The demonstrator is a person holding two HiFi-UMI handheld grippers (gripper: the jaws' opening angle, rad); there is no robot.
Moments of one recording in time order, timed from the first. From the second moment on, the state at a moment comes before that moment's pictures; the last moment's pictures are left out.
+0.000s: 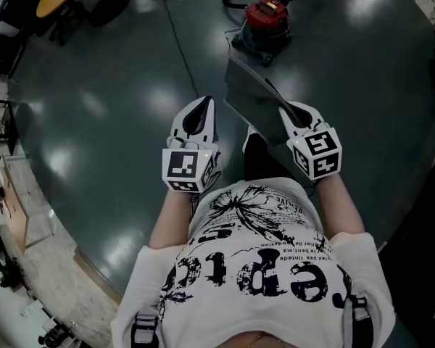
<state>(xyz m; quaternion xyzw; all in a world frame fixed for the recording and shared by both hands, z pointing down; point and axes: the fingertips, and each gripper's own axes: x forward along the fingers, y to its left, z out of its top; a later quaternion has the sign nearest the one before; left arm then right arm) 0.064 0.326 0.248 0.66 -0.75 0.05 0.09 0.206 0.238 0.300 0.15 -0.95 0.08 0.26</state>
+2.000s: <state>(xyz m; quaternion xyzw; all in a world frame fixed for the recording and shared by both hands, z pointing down) -0.227 -0.216 0.465 0.83 -0.52 0.16 0.16 -0.090 -0.129 0.516 0.21 -0.91 0.18 0.31</state>
